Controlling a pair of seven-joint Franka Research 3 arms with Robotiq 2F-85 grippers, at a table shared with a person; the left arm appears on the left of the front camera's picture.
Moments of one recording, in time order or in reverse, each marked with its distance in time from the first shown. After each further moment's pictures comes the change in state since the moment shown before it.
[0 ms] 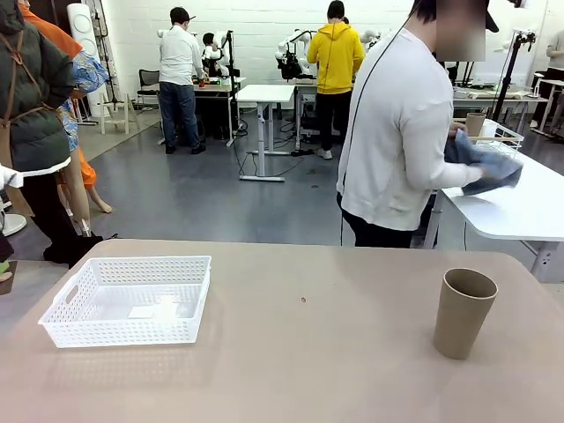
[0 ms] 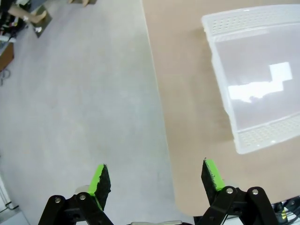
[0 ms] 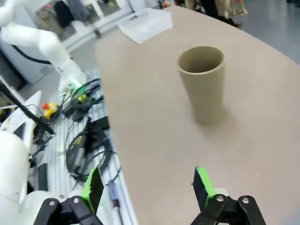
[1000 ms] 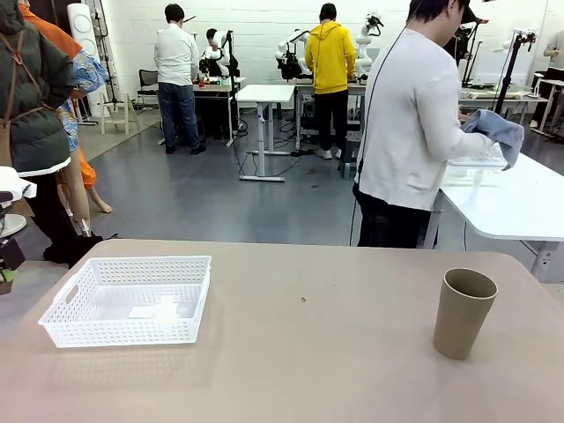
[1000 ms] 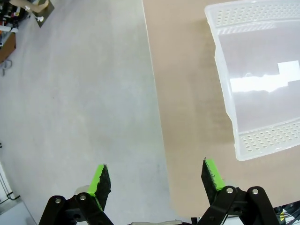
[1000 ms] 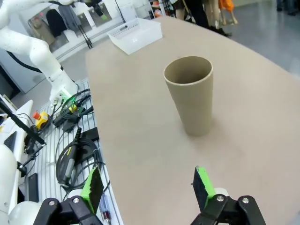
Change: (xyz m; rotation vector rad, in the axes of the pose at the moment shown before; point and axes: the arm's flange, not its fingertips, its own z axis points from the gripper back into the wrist) left arm 0.008 -0.016 -0.020 0.021 0.063 0.015; right arm 0.001 -0.006 -0.014 -0.028 -0.059 0.018
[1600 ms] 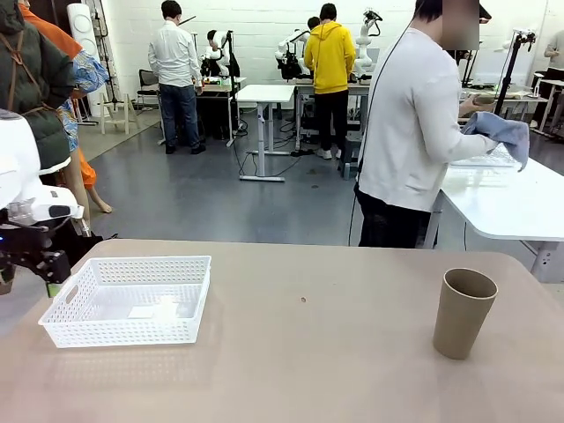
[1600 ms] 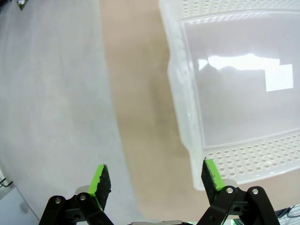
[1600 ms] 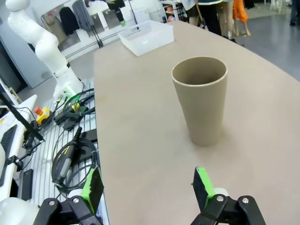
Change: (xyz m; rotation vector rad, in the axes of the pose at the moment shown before) left arm 0.043 -0.055 -0.042 -0.058 0.153 0.009; right arm -0.019 -0.015 -0.035 0.061 -0.036 0.060
